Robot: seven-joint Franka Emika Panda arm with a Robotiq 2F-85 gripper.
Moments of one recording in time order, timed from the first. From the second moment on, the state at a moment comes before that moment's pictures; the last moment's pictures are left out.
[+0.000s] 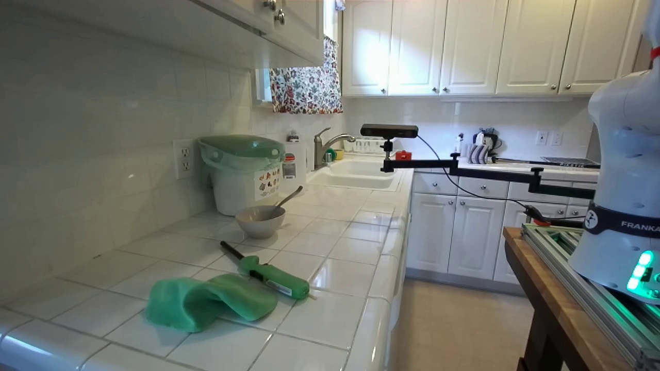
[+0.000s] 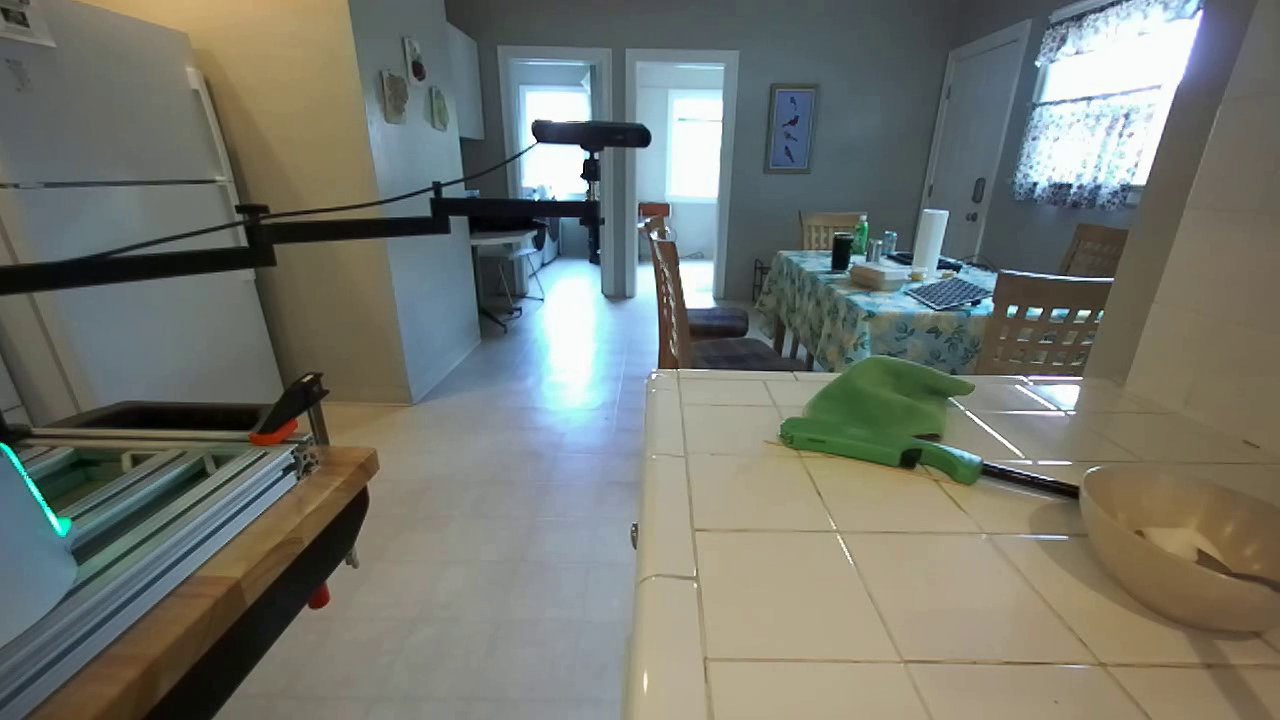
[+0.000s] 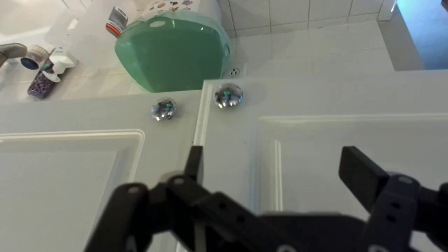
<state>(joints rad) 0.08 -0.06 0.20 -1.51 -0.42 2.02 0.56</state>
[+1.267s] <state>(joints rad) 0.08 -0.24 0.13 -1.37 -0.09 1.21 0.34</state>
